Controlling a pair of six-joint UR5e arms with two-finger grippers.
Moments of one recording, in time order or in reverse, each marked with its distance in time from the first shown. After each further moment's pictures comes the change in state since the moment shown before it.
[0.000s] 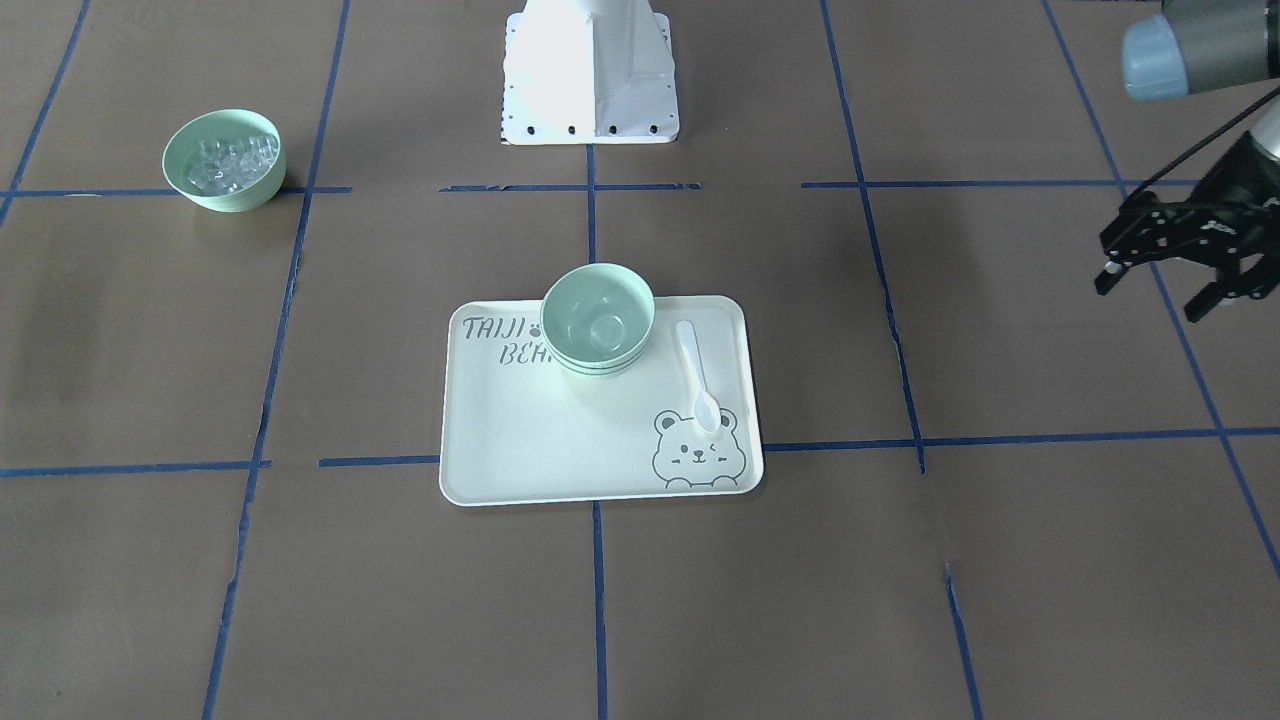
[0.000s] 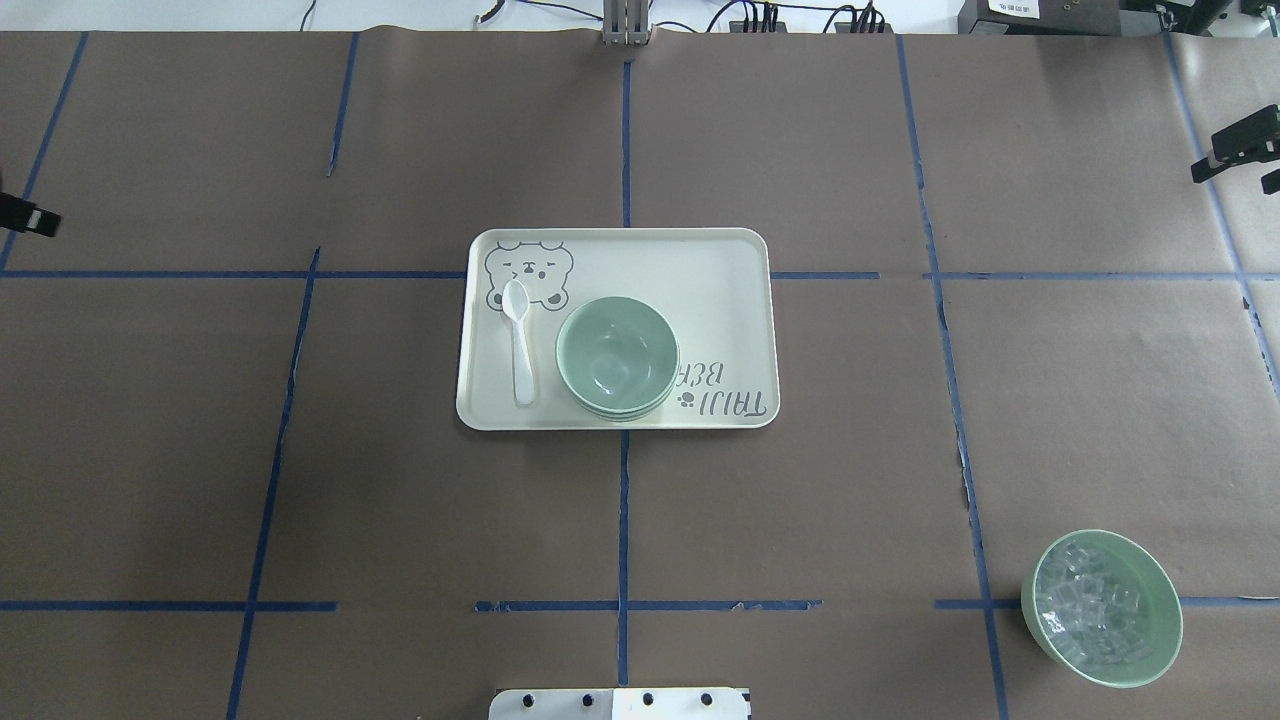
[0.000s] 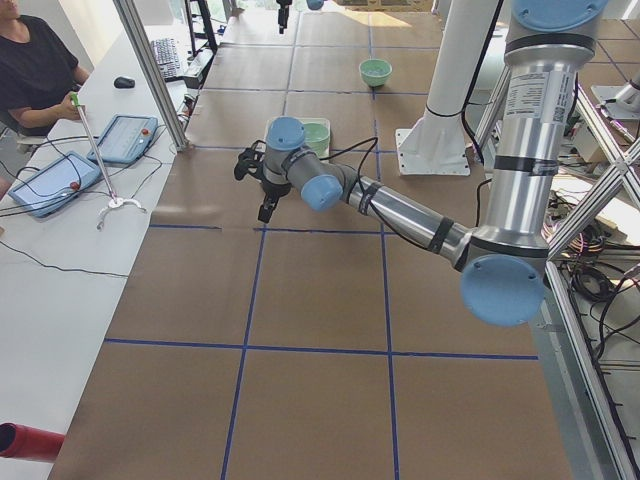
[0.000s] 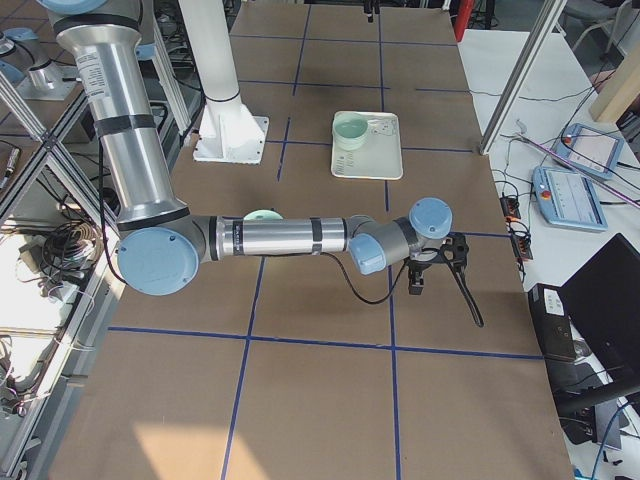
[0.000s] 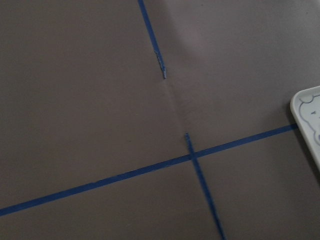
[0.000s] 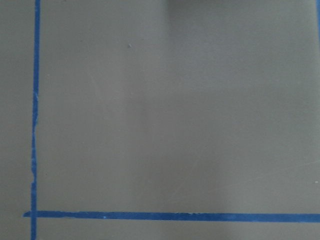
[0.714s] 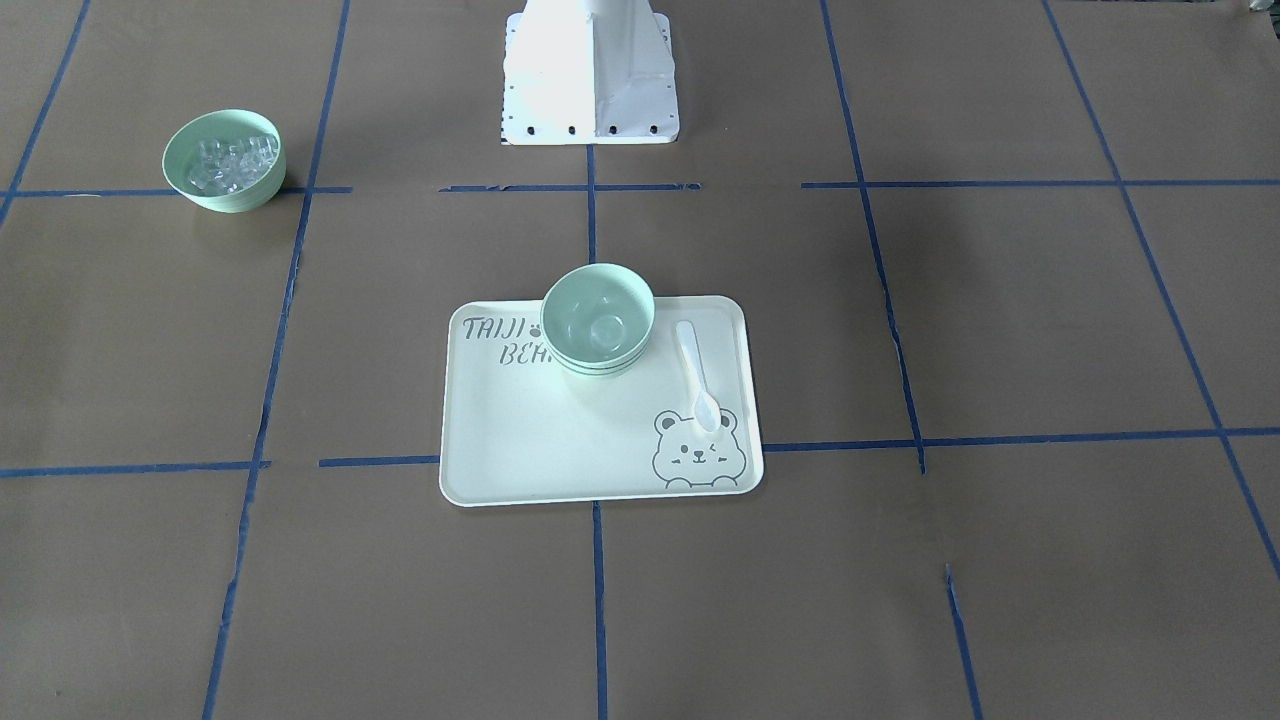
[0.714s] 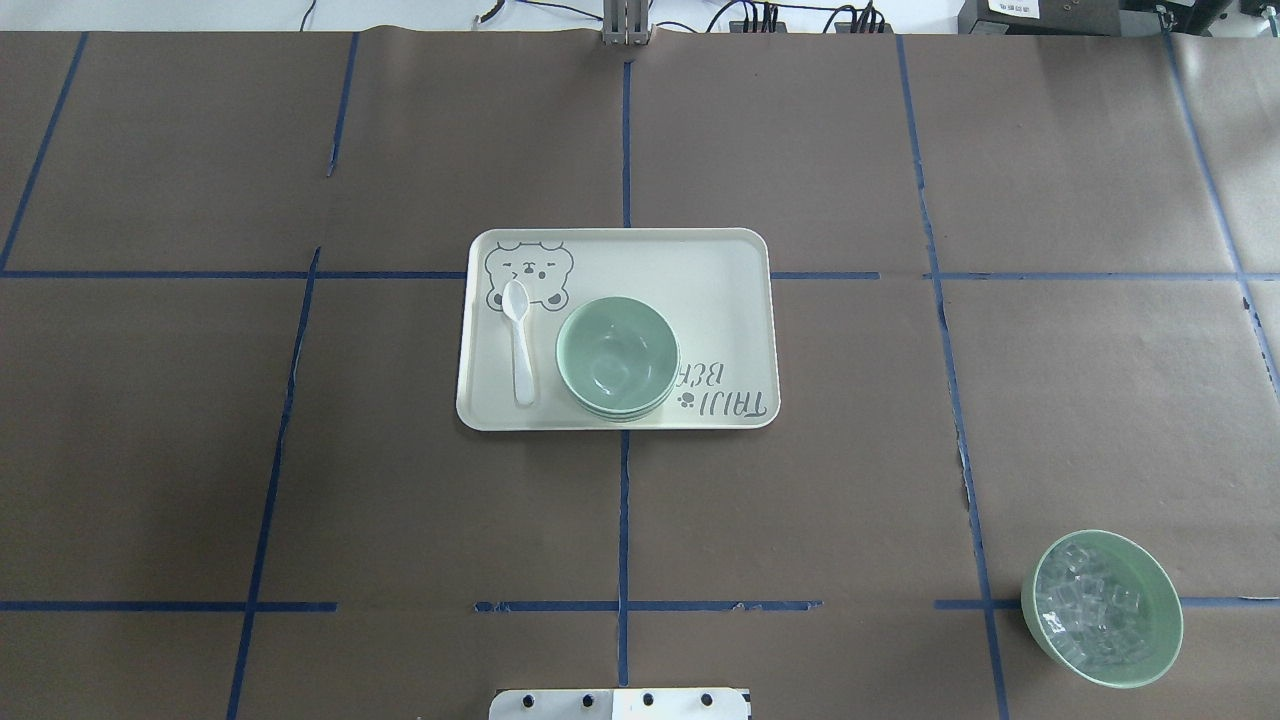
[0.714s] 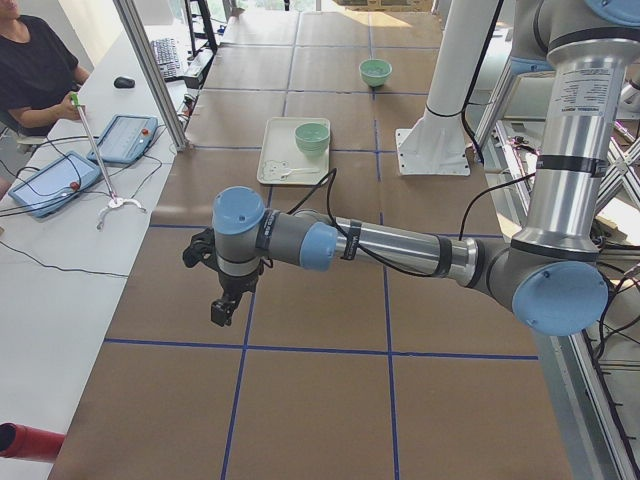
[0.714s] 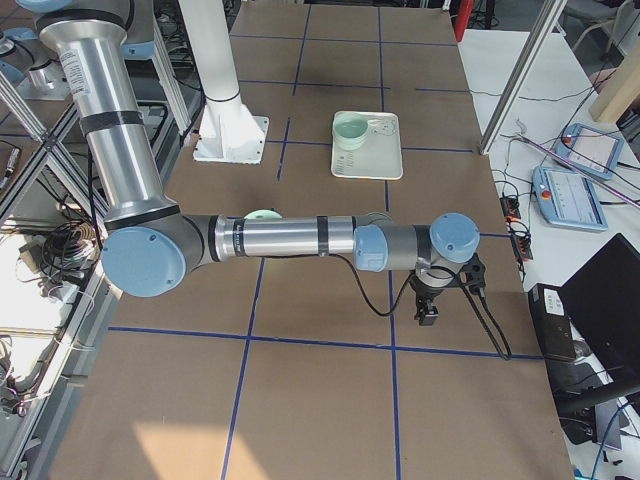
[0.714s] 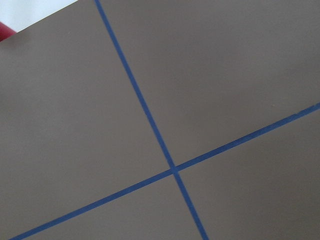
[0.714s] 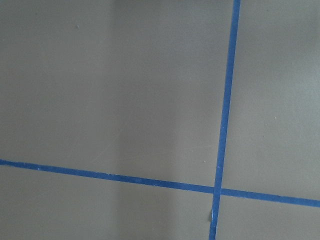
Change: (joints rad) left arm -0.314 -0.081 0.245 0.351 -0.031 0.550; right arm 0.135 0.037 0.017 -0.364 -0.013 -0.477
